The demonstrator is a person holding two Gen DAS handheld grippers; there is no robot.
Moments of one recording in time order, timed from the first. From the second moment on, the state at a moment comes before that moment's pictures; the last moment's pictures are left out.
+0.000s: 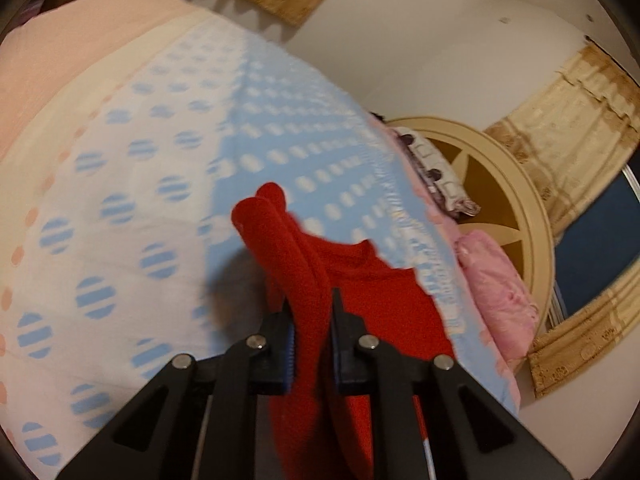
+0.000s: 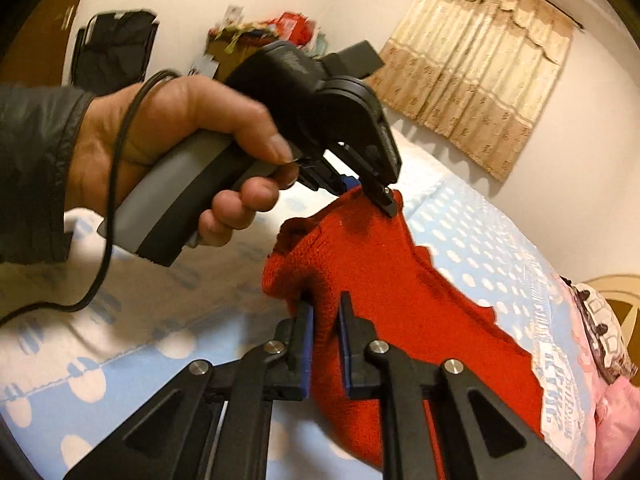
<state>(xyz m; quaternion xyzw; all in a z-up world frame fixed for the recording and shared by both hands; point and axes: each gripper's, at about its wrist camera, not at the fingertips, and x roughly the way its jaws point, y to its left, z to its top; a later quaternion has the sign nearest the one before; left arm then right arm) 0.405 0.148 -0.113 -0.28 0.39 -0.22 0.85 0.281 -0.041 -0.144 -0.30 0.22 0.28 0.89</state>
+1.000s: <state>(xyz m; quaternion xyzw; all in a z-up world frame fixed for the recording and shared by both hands) 0.446 0.008 -0.081 -0.25 0.40 -0.28 0.84 0.311 -0.186 -0.106 -0.14 0.25 0.20 0.94</state>
